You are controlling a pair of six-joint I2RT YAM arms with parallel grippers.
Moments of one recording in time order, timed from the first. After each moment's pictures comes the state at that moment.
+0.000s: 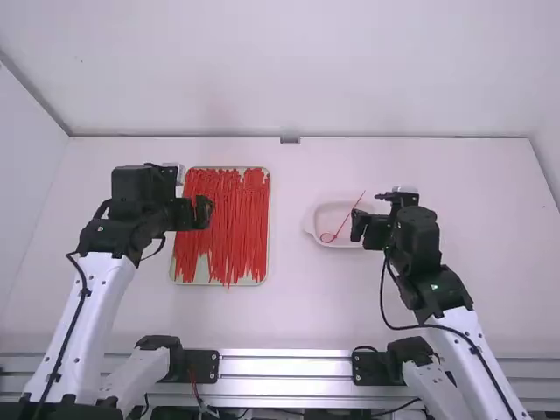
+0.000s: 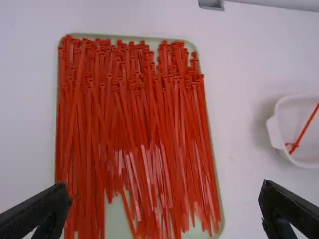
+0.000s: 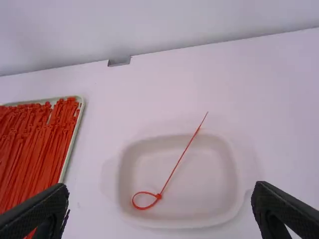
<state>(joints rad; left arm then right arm) 0.03 1.07 1.02 -0.77 0.24 -0.08 0.26 0.83 0.67 -0.40 0.03 0.26</state>
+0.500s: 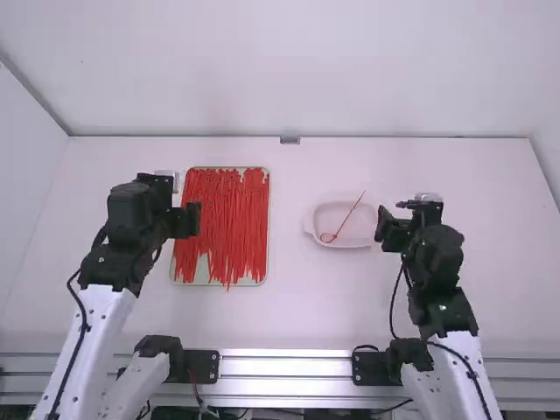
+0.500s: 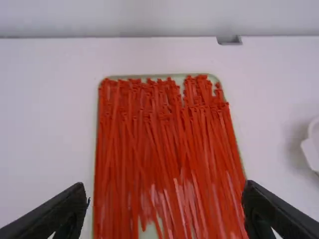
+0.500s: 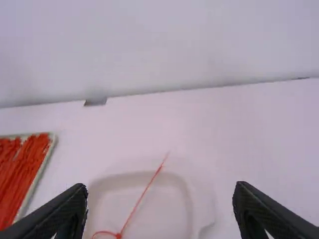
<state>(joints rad) 0.00 0.89 0.85 -0.57 0.09 -0.02 0.06 0.66 0.51 -0.19 -0.01 0.10</state>
